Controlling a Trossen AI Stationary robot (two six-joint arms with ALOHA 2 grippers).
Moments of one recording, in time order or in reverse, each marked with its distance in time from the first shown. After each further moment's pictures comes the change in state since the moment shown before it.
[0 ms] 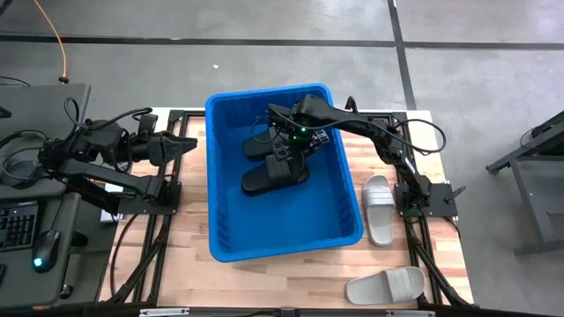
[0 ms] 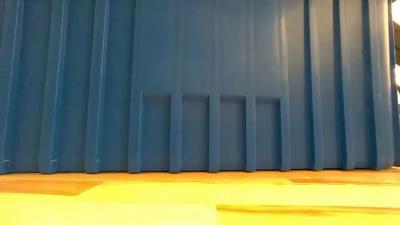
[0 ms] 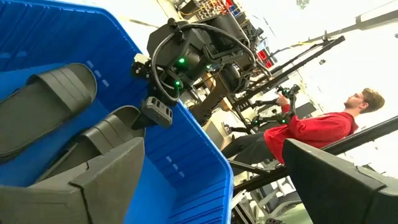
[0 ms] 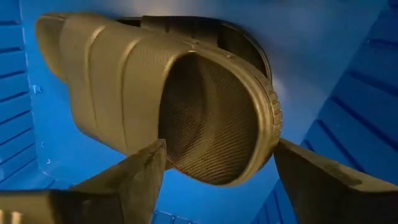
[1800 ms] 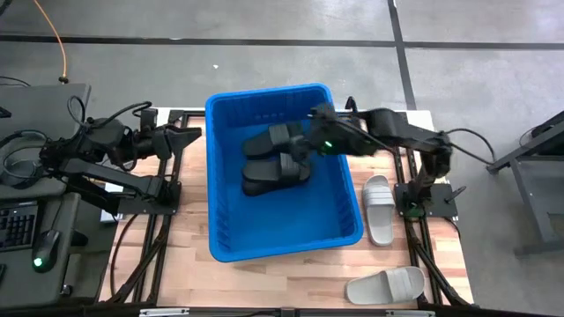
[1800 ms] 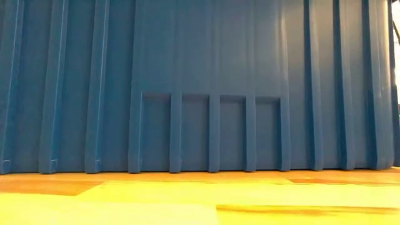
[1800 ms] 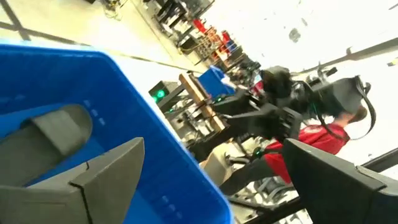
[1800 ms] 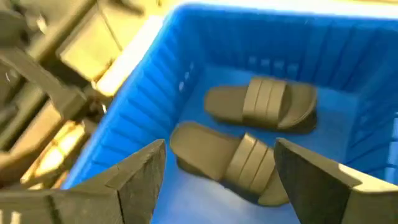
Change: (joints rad) left arm 0.000 0.063 0.000 0.162 -0.125 0.068; right arm 0.359 -0.391 0.050 0.202 0.700 0.122
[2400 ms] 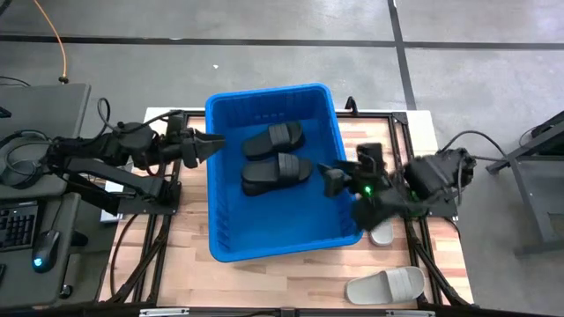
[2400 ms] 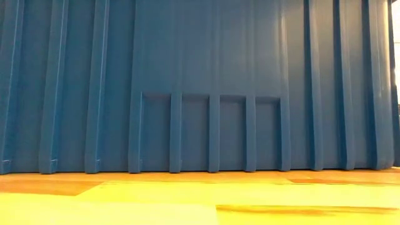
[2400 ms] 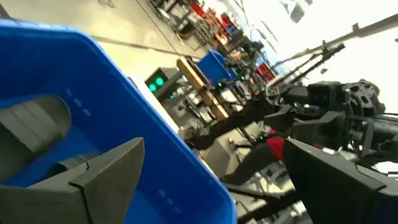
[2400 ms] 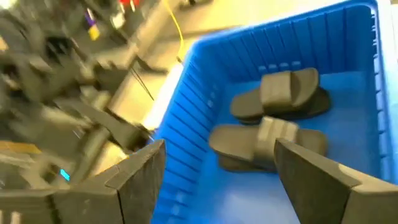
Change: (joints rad) left arm 0.000 0.172 0.000 0.144 0.058 0.029; right arm 0.441 -0.068 -0.028 -0.198 0.462 0.631
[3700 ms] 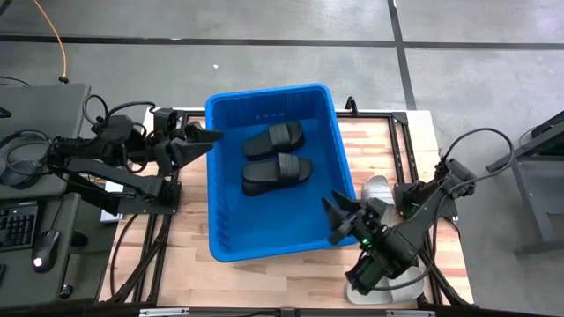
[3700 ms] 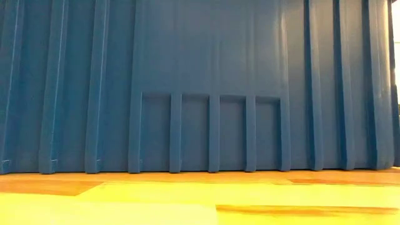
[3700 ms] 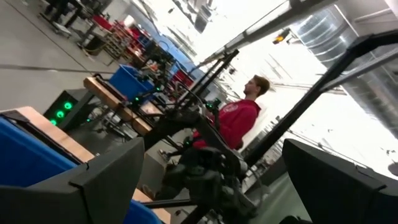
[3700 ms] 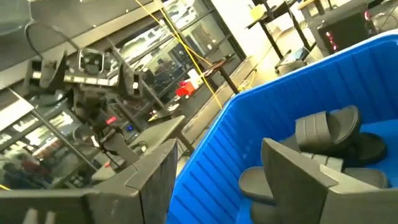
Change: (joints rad) left arm 0.000 -0.002 0.000 0.328 0.245 0.159; right arm 0.232 -0.014 -0.638 0.146 0.584 0.534
